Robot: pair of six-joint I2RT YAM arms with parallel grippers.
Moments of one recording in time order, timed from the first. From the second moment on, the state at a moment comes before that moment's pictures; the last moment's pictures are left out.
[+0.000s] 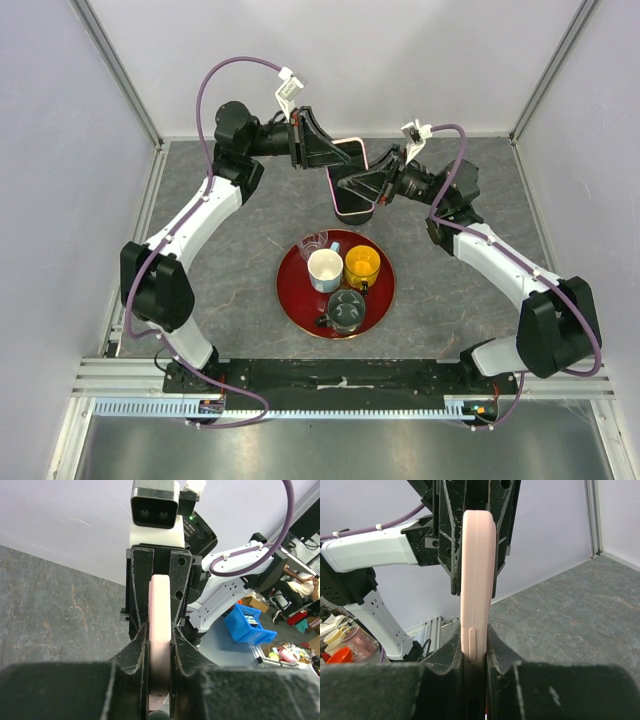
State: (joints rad) left arm -0.41 1.69 1.53 0.56 1.20 -0.85; right arm 0.40 1.41 1.00 0.81 -0.88 0.69
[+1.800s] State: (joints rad) left arm -0.42 1.79 1.76 0.24 1.24 -0.26; right arm 0.27 1.47 0.84 0.40 -0.37 0.08
